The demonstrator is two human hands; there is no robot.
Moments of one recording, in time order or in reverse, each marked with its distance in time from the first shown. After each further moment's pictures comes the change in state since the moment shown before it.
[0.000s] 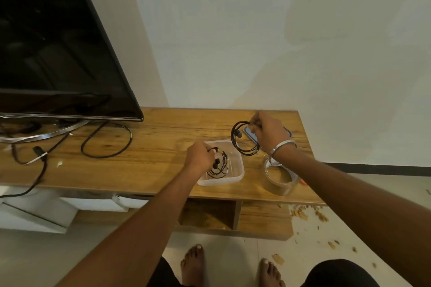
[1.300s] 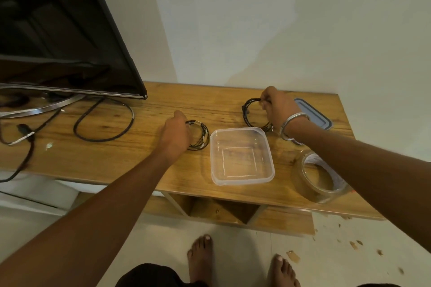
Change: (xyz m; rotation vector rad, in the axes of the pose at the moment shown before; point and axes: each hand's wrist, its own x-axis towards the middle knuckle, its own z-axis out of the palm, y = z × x) left_hand 0.083 -0.078 -0.042 0.307 0.234 0.048; right_hand 0.088 0.032 0.077 -0.151 -0.067 -0.064
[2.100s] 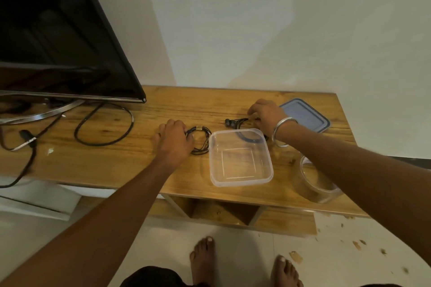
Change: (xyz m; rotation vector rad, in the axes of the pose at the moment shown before) left_hand -0.010 -0.003 0.007 0.125 0.047 0.053; right_hand 0.000 0.002 0.014 -0.281 -0.198 -0.127
